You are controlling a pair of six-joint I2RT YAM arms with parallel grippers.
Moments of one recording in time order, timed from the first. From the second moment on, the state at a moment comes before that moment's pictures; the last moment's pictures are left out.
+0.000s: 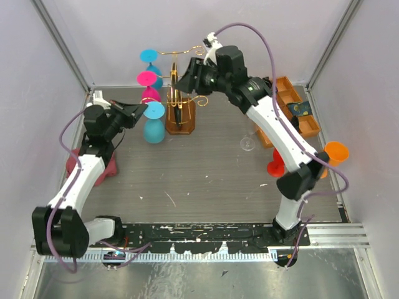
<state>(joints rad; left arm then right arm) -0.09 1.24 0.87 0.24 0.34 -1.19 0.60 1.74 2.03 -0.60 -0.25 0.54</state>
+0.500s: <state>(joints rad) -0.06 1.00 0.86 0.02 0.33 -1.15 0.58 2.22 2.37 -0.53 -0.43 0.86</state>
